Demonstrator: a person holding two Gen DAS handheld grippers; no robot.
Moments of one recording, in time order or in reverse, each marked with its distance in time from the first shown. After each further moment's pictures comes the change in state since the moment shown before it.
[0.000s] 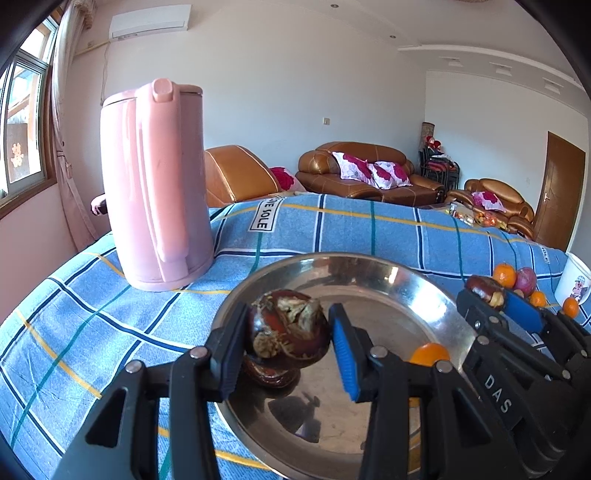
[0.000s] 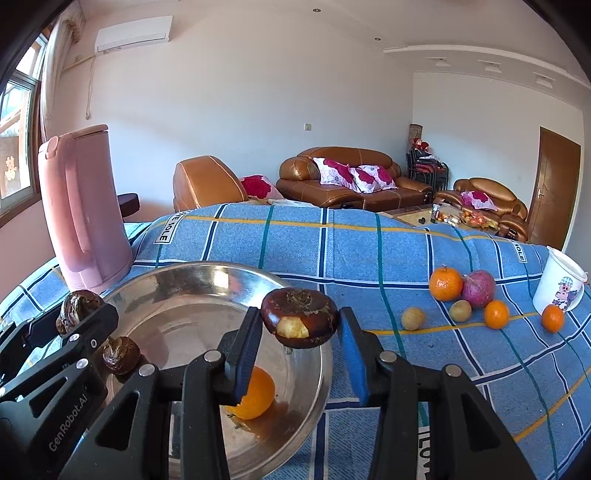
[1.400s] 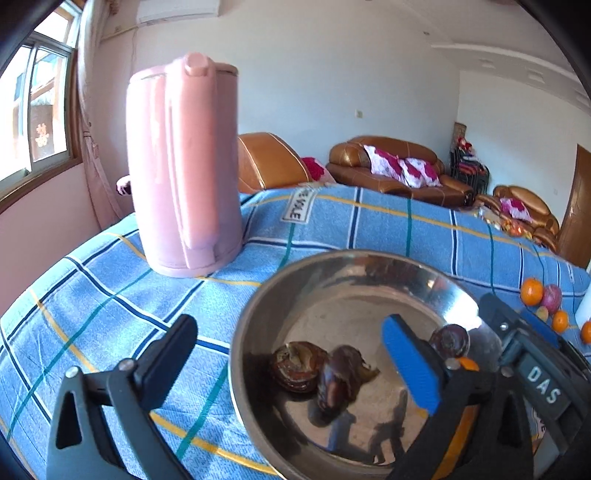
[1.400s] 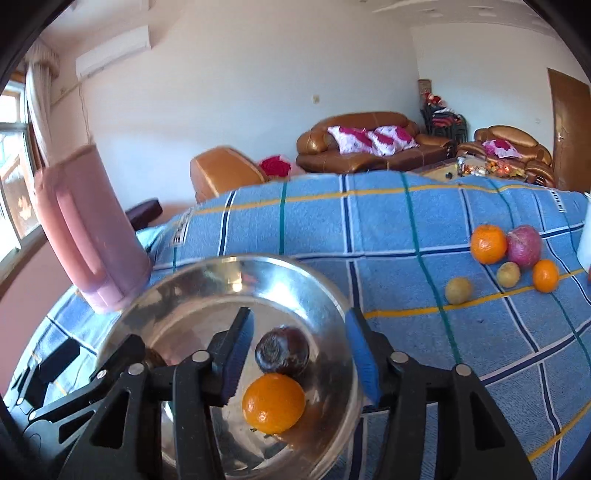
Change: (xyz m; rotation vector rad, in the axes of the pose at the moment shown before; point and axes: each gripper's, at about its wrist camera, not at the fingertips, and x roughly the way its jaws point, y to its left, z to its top) left arm 0.004 0.014 0.003 -0.094 0.002 0.116; right arm 0.021 -0.020 0.002 0.188 0.051 0.139
